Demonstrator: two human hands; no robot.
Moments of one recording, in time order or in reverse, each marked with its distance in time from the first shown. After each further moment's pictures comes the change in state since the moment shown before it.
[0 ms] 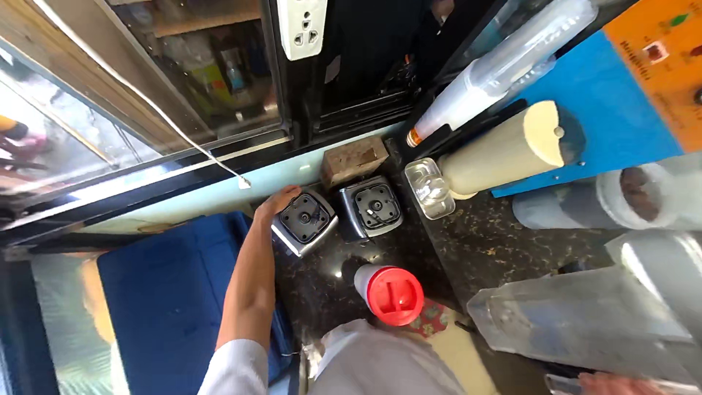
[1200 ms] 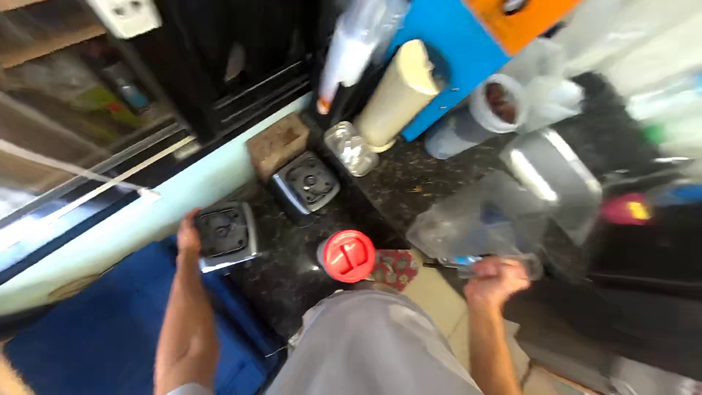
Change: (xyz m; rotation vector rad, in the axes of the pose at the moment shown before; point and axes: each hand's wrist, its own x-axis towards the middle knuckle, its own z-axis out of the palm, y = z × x) left_hand -0.068 -0.088 0.016 -0.288 0.452 0.039; right_hand 0.004 0.069 -0.037 0.013 0.040 -0.398
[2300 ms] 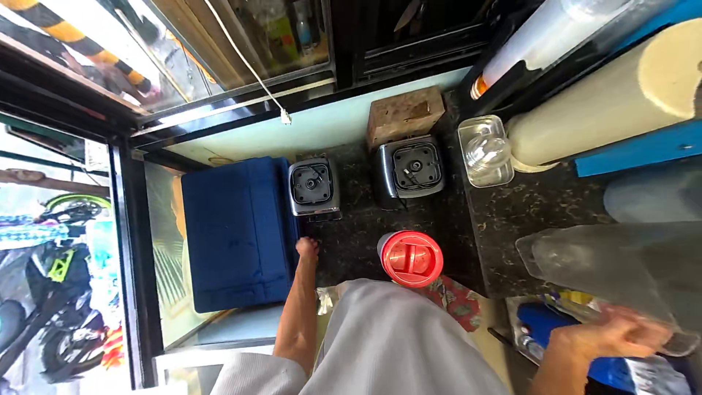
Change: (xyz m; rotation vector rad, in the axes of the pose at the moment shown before) left_hand -0.220 -0.071 0.138 -0.618 0.633 -0.875; right_hand 0.084 0.096 0.023 -0.252 0.009 0.002
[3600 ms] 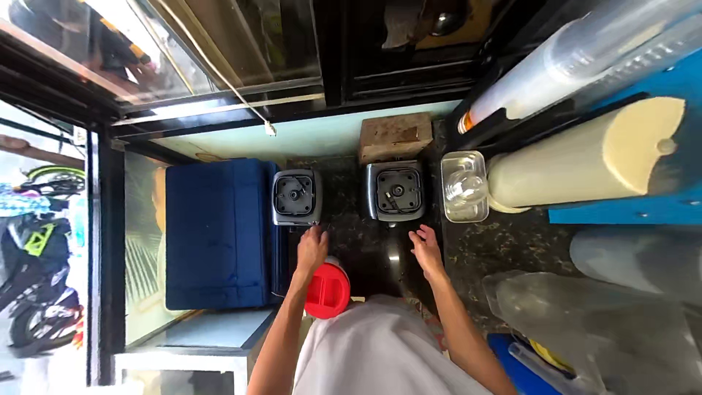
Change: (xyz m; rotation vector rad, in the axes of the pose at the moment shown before) left_hand -0.135 0.068 0.069 0.973 -0.262 0.655; right_hand -0.063 0.015 0.232 -0.379 -1.190 0.620
